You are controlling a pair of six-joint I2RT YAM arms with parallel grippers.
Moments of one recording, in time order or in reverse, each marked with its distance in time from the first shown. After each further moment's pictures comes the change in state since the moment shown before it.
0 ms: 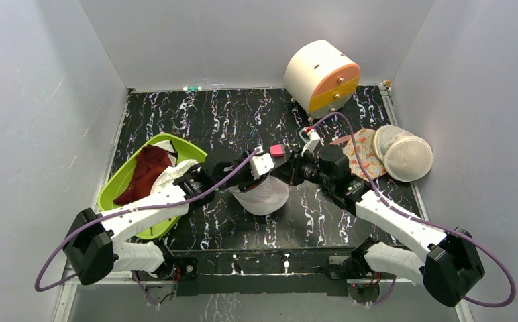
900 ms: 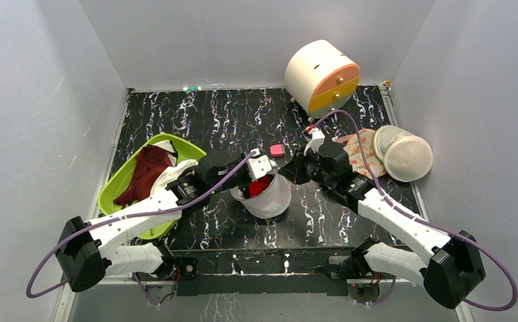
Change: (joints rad) left arm -0.024 -0.083 0.002 -0.003 -0.011 0.008; right arm -0.014 -0.019 0.050 -0.164 0.108 -0.094
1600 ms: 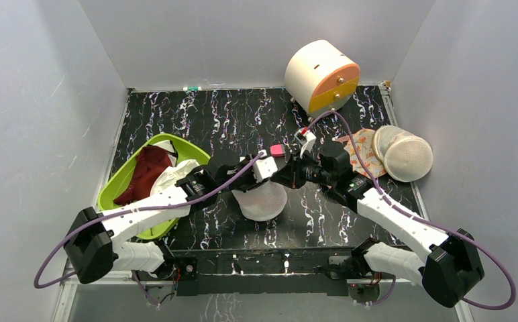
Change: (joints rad) left arm -0.015 0.089 0.003 -0.016 -0.029 -0.006; right arm -0.013 0.018 -0.010 0.078 -0.286 0.000
